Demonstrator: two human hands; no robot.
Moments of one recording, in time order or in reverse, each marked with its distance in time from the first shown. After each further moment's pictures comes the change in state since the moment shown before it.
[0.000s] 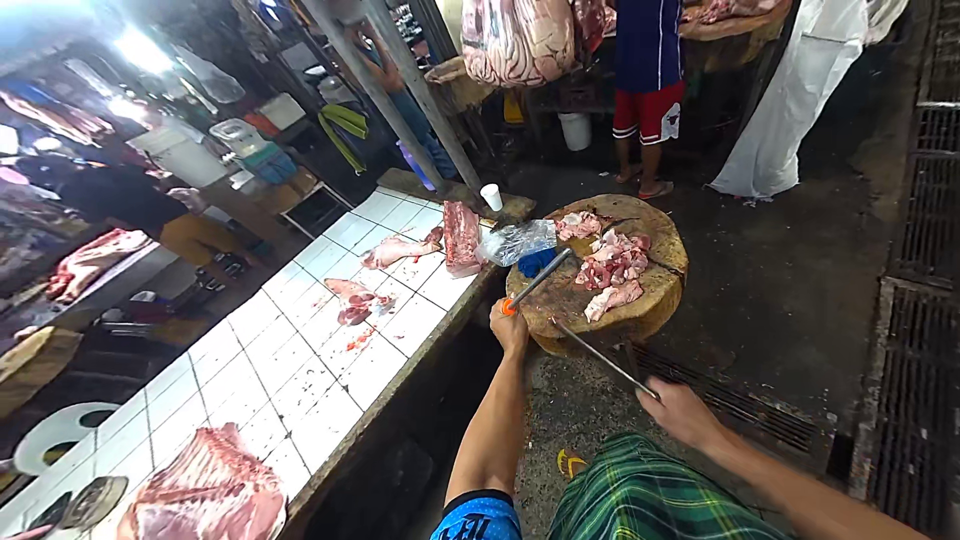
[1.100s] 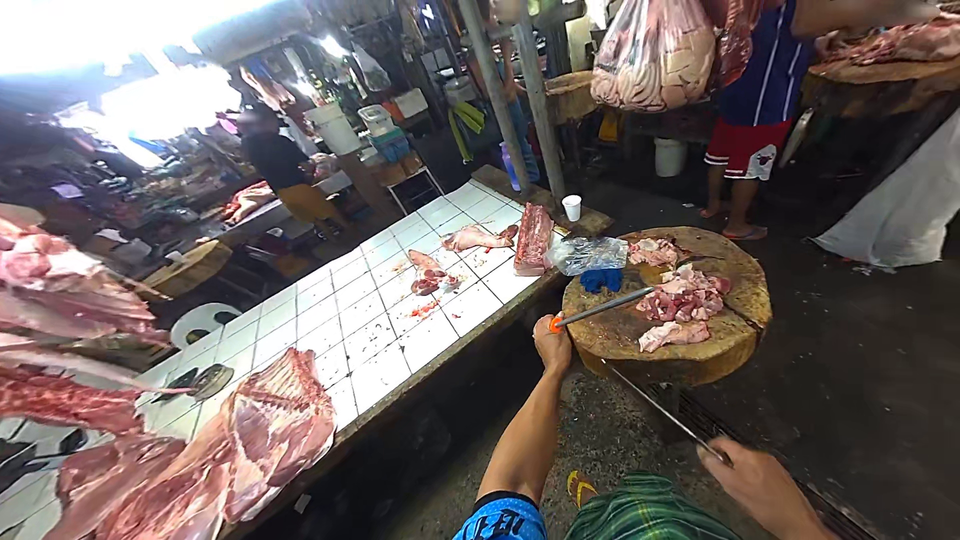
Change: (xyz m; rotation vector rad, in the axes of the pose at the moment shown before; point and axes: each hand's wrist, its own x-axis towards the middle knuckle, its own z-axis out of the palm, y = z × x) left_hand -0.010 -0.009 -0.017 0.045 0.113 -0.098; right_hand -0.022 0.001 -0.033 -0.106 0.028 -0.045
